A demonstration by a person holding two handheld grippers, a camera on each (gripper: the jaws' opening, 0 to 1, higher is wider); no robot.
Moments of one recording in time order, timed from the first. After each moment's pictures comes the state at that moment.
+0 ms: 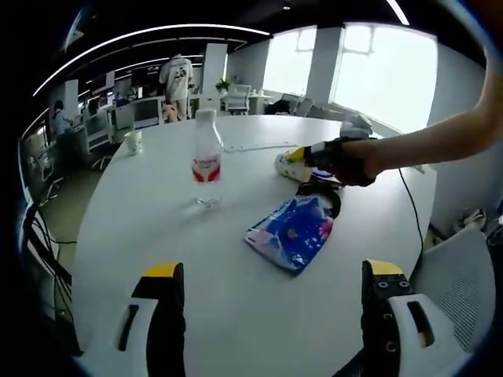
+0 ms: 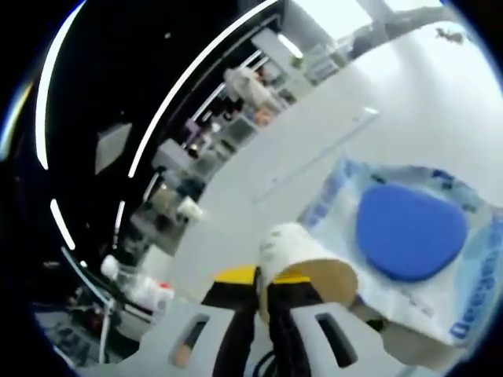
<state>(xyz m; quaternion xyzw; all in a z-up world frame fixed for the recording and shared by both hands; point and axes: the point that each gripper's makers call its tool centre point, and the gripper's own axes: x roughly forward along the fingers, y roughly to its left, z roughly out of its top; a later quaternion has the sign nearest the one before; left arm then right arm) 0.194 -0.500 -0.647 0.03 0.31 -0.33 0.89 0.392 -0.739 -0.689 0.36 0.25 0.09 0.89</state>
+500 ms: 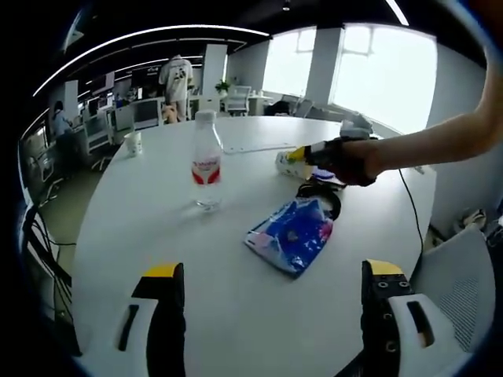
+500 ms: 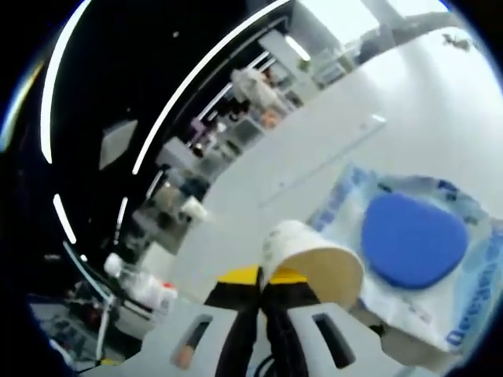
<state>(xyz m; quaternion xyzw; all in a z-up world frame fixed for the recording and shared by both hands) 0.196 -0.504 -0.646 0.03 0.30 -0.34 0.89 0.390 -0.740 -0.679 0.35 0.24 0.10 0.90</state>
